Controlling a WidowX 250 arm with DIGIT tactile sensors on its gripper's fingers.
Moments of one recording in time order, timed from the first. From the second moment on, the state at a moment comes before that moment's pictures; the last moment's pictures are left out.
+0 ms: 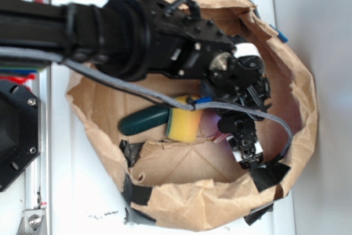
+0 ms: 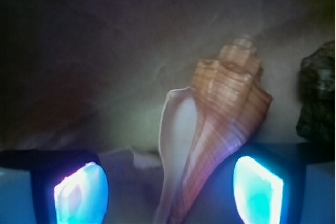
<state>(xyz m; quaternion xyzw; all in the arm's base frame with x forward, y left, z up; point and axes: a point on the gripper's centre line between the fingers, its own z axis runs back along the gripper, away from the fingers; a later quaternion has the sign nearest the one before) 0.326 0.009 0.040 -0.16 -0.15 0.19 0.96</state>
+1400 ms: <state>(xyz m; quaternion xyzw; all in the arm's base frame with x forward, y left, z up) 0.302 -0.007 0.059 -0.20 -0.12 0.13 0.96</state>
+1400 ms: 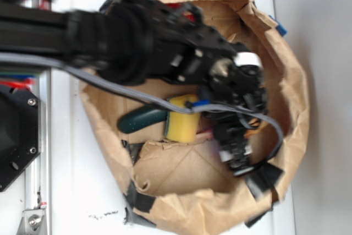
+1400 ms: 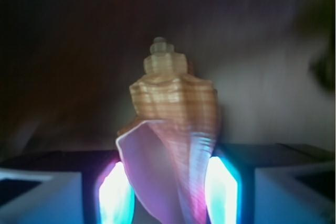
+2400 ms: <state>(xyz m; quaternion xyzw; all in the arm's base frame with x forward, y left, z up) 0.278 -0.024 0.114 -0.10 0.03 0.02 0.99</state>
